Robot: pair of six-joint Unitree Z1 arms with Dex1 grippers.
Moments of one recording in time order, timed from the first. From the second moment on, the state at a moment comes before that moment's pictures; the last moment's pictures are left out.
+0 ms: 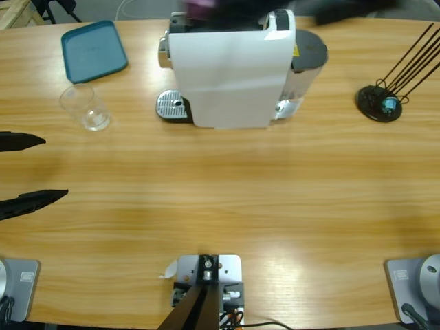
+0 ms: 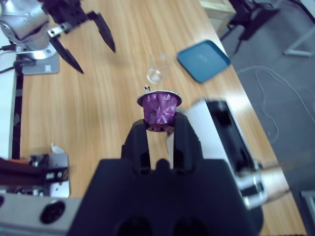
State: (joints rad) arm 0 -0.82 0.97 -0.64 0.43 -0.11 0.23; arm 1 0.96 1.47 -1.40 0.42 0.17 -0.43
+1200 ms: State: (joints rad) arm 0 -0.79 0.97 -0.62 0.43 -0.11 0.22; arm 1 0.76 1.85 -1.62 0.43 0.13 -0.62
